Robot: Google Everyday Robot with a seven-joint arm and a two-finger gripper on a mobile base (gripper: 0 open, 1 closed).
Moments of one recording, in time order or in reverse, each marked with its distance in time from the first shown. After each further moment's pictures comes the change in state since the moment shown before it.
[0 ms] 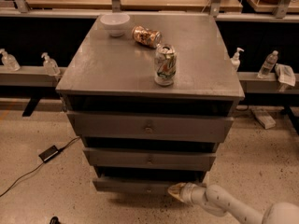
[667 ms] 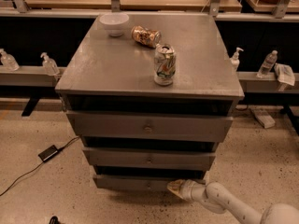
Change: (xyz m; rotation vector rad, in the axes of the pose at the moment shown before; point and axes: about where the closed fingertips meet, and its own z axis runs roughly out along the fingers) arm -0.006 -0.010 0.004 0.008 -0.042 0.000
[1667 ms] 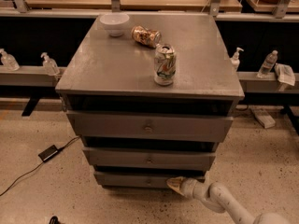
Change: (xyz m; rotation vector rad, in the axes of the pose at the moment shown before) arm -0.001 -0.020 0.009 0.011 -0.172 0.026
